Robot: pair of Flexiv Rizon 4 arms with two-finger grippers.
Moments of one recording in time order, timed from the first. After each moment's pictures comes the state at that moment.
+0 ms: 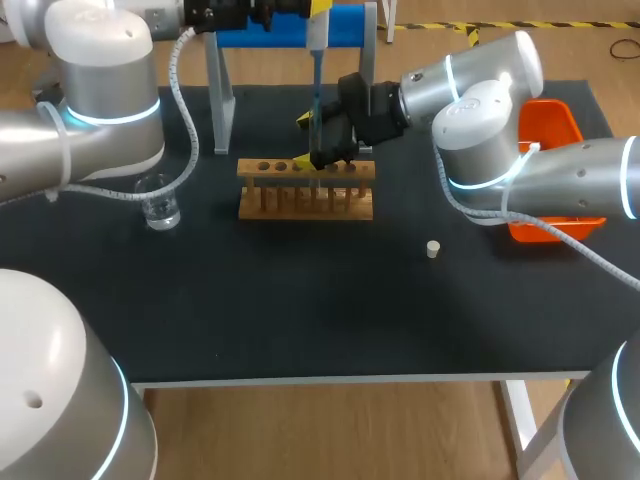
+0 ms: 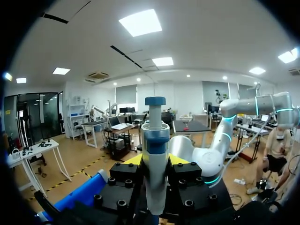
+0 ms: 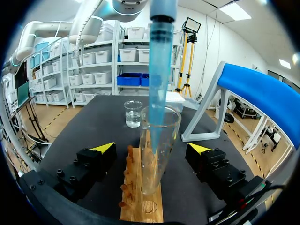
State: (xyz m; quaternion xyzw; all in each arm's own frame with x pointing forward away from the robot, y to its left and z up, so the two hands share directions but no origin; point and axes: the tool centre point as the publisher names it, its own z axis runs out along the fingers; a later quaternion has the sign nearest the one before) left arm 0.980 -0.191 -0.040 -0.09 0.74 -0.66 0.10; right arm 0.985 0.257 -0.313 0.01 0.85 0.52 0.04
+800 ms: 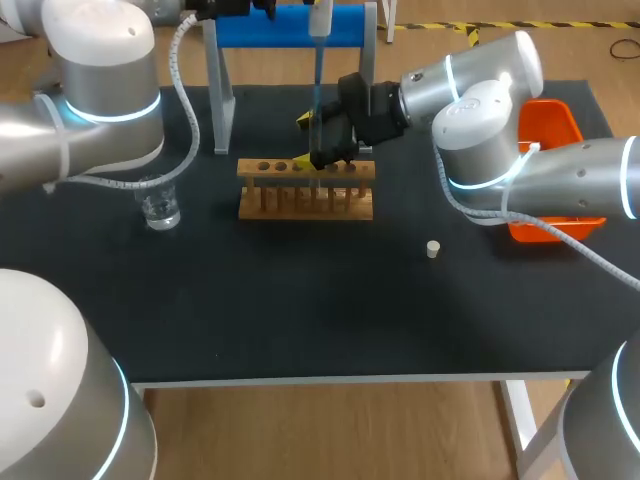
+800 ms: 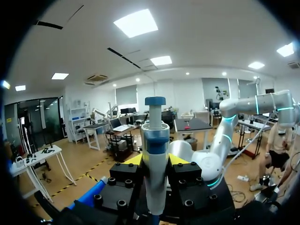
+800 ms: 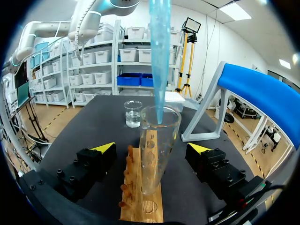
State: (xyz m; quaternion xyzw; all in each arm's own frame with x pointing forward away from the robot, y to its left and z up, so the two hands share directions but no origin) left arm 0.970 -0.196 -0.015 -0.08 0.74 -0.65 0.12; right arm 0.985 0.257 -0.313 0.01 0.85 0.52 0.04
